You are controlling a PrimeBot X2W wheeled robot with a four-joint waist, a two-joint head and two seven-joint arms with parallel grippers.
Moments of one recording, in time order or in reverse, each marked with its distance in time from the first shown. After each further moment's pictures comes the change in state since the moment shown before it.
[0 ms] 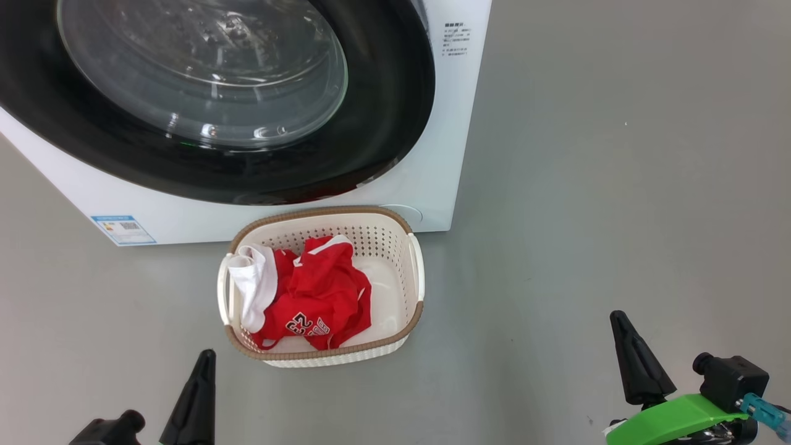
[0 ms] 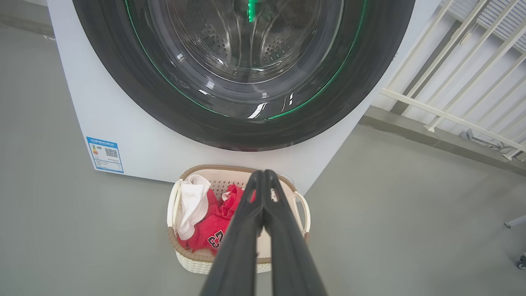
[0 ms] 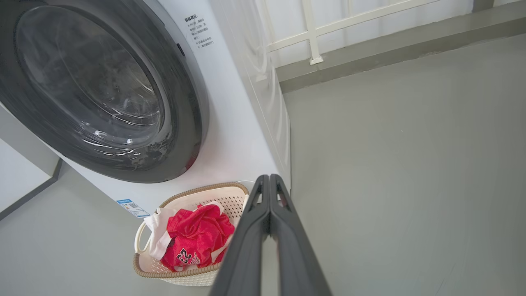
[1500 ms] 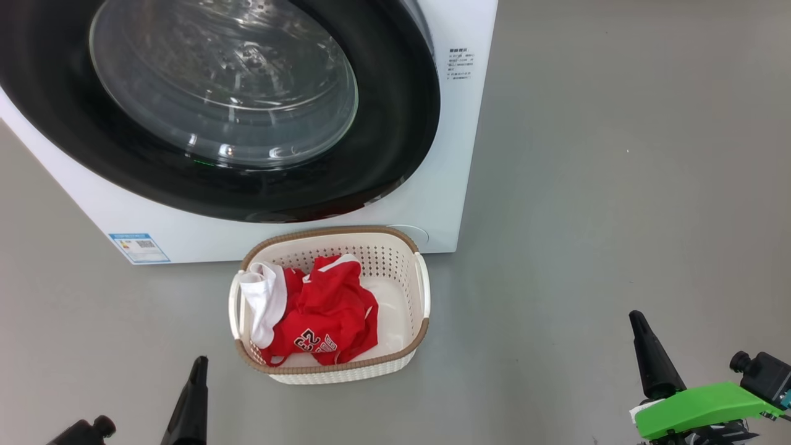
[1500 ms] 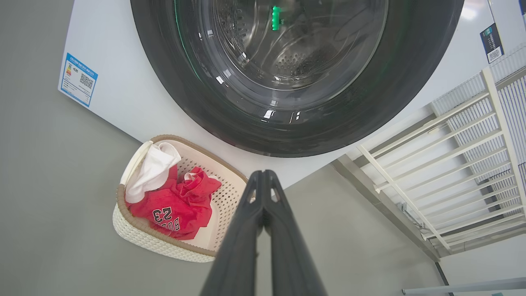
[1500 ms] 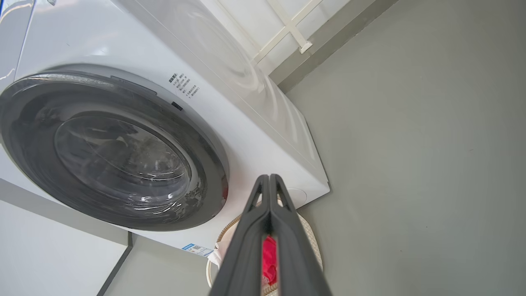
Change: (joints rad) left arm -0.009 0.001 0.005 0.025 -0.489 0.000 0.114; right arm -0.009 -0.012 -0.025 0.001 0.483 0.000 0.114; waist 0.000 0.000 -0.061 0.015
